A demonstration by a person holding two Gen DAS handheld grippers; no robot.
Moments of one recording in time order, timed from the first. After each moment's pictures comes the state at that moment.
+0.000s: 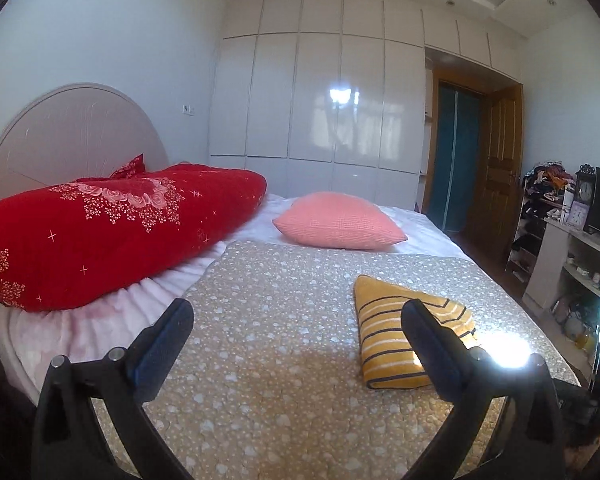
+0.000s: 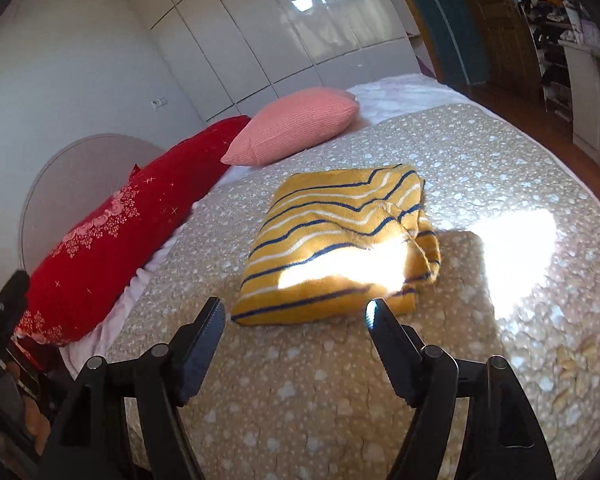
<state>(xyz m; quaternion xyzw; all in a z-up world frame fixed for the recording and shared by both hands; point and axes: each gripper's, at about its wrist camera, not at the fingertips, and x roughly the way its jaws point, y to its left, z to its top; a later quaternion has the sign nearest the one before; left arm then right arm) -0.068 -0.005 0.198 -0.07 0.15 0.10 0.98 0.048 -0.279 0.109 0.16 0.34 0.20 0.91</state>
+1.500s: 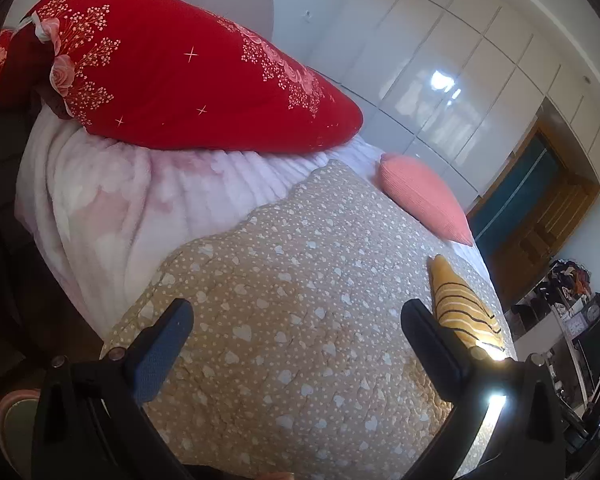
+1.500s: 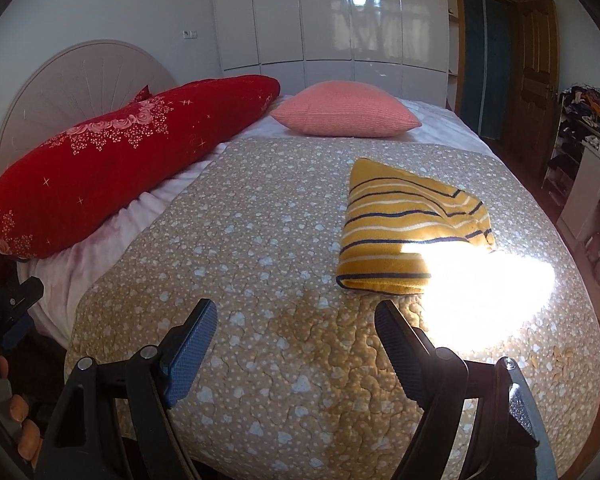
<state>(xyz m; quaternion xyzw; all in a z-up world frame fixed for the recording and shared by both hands) -0.131 0.187 0.094 -0.32 0.26 0.16 0.90 -0.011 -0.100 0.141 -0.03 0.36 0.17 0.92</state>
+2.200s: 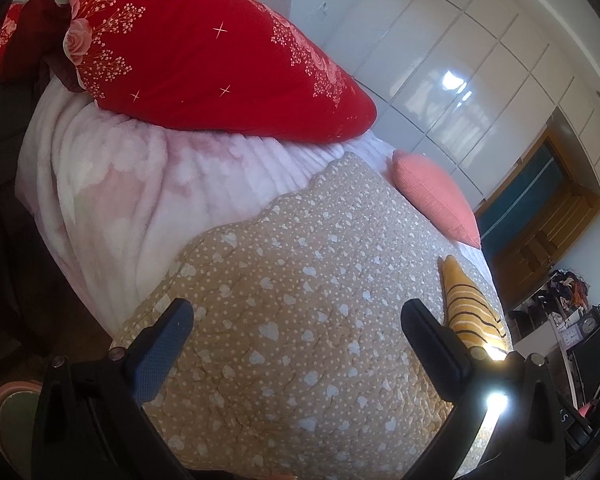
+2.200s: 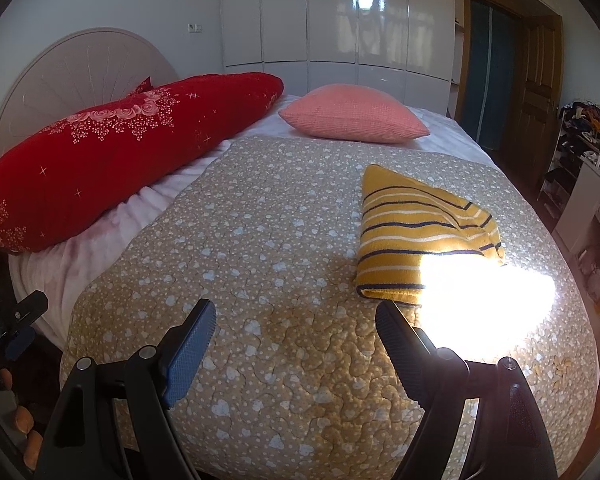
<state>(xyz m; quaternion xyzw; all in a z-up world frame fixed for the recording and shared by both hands) -0.132 0.211 0.070 -0.35 0.27 0.16 0.88 -0.011 -0.066 0.138 -0.05 0.35 0.16 0.92</state>
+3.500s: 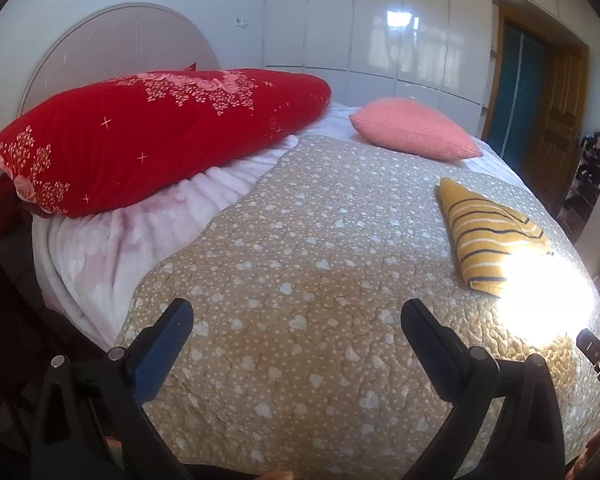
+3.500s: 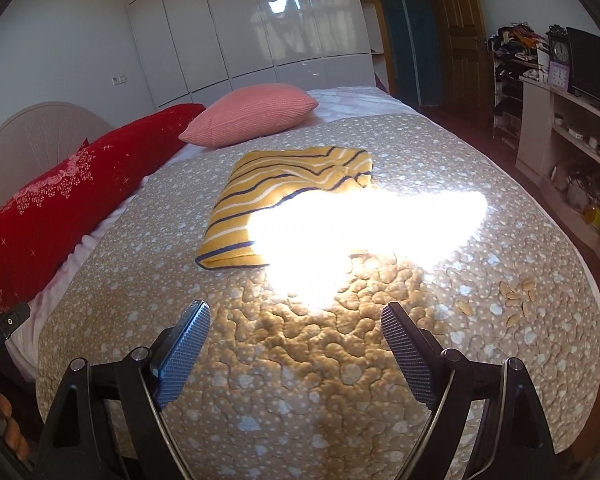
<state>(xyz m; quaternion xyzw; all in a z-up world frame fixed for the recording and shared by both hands) -0.077 0.062 0.106 -0.10 0.32 0.18 0.93 -0.014 -0.253 0.091 0.08 0.35 0.09 0.93</state>
